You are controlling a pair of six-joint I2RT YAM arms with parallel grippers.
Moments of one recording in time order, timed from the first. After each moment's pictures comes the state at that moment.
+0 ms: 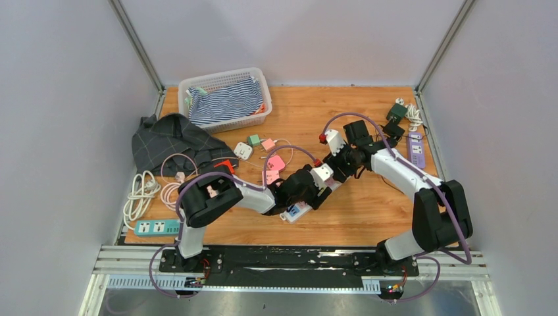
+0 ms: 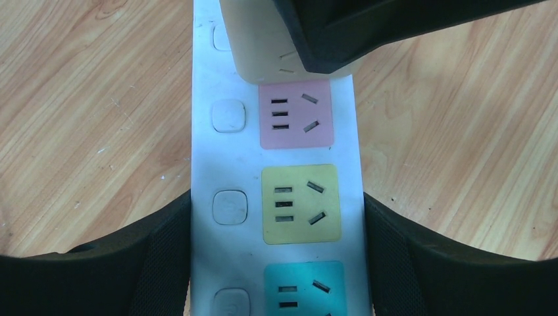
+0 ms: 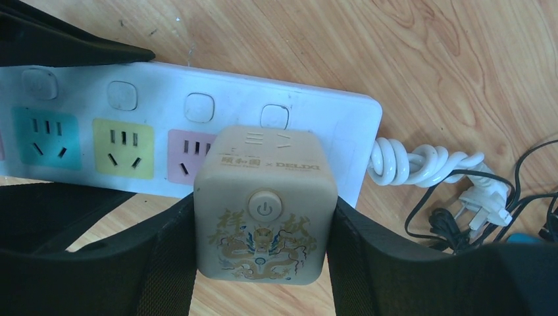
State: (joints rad) left arm -1.06 1.94 0.89 0.56 -0.12 -0.05; right arm 0.34 1.45 0.96 -0.56 -0.21 -0.49
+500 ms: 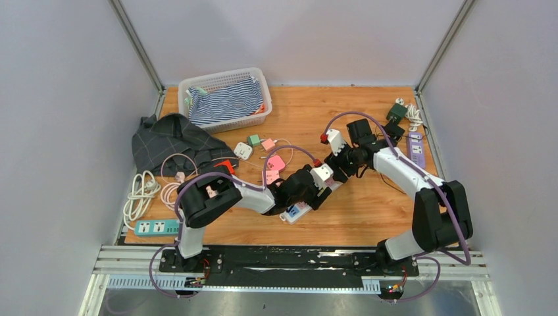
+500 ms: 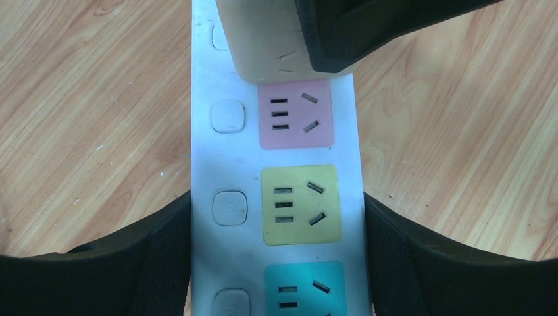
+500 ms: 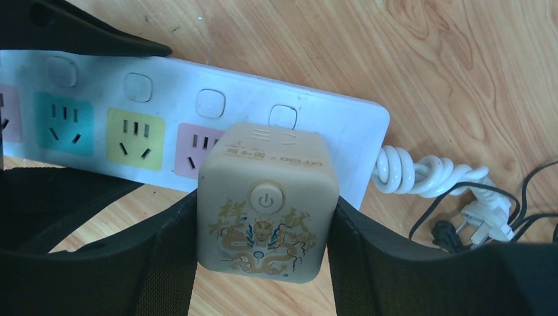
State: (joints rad) left arm -1.06 1.93 0.89 0.55 -0.12 -0.06; right arm 0.31 1.45 0.97 -0.59 -0.32 -0.56
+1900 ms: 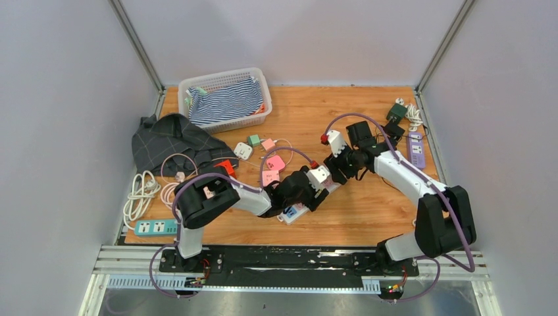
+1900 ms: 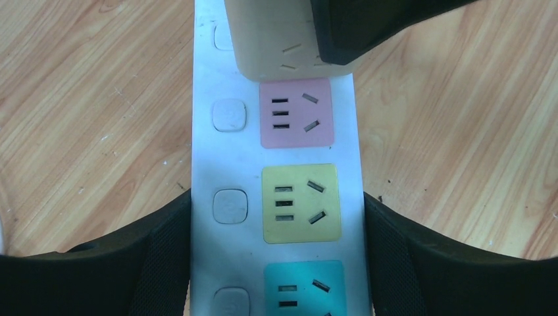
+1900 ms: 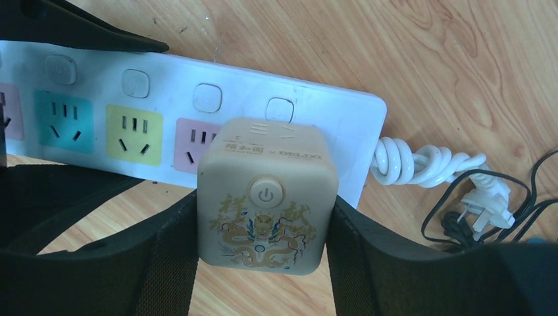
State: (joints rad) left arm -1.06 1.91 0.84 0.59 -0.13 -0.05; right arm 0.35 1.41 0.94 -0.57 -0.24 -0.49
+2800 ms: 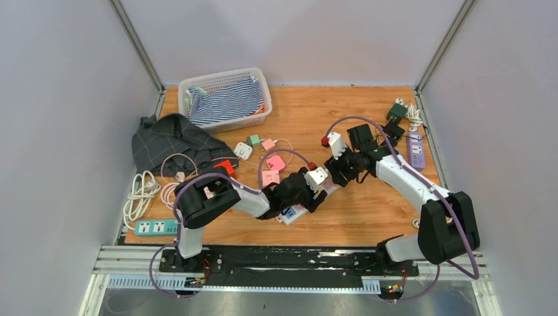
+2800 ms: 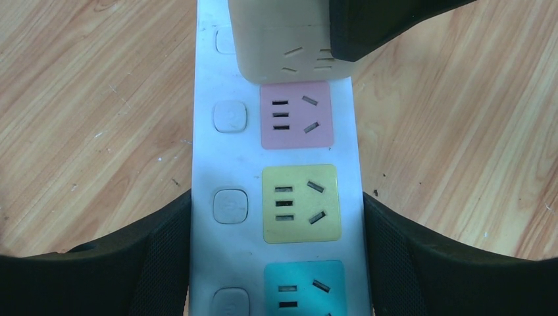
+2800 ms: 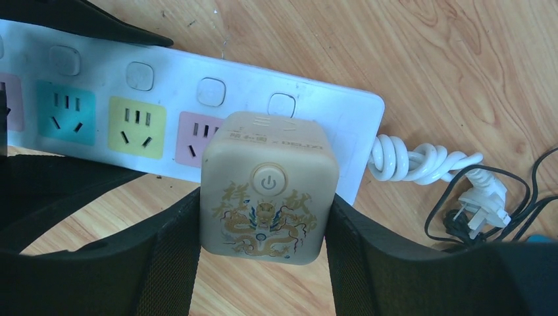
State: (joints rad) left arm -1.06 1.91 0.79 0.68 -0.10 -0.05; right arm 0.34 1.37 0.90 -0.56 -0.26 -0.49
